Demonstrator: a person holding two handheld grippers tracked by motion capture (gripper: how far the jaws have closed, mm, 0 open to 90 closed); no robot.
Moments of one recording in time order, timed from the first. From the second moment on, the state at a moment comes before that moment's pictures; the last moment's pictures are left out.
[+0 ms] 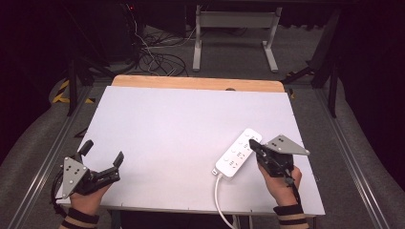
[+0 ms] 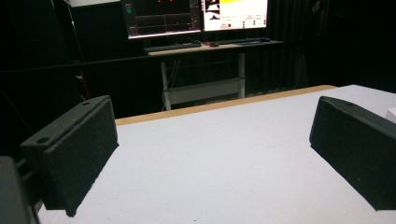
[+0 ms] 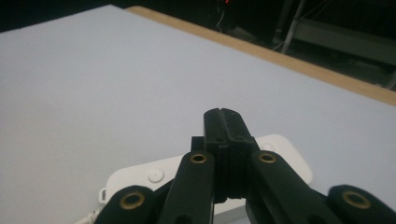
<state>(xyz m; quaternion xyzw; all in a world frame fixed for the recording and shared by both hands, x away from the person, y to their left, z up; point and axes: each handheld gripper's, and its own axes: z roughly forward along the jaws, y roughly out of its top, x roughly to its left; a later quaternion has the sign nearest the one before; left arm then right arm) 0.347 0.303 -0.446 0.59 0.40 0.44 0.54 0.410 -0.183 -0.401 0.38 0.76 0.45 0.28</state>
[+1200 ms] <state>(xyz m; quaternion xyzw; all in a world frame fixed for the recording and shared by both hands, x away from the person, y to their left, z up) 0.348 0.302 -0.447 0.60 0.41 0.44 0.53 0.445 -0.119 -0.453 0.36 0.86 0.31 0.19</state>
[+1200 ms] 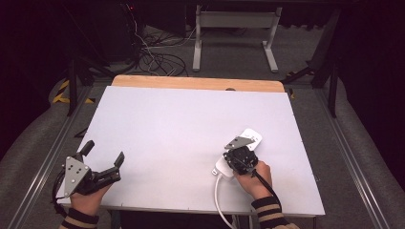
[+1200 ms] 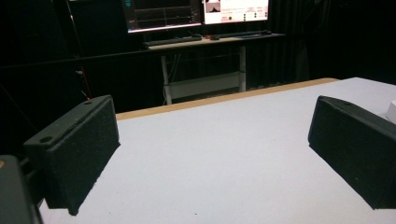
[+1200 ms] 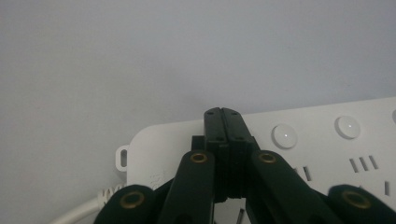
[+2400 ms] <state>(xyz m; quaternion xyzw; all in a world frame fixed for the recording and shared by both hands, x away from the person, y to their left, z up) 0.348 0.301 -0.448 0.61 0.41 0.43 0.53 0.441 -0.120 -0.459 0.38 0.84 0.32 0.20</state>
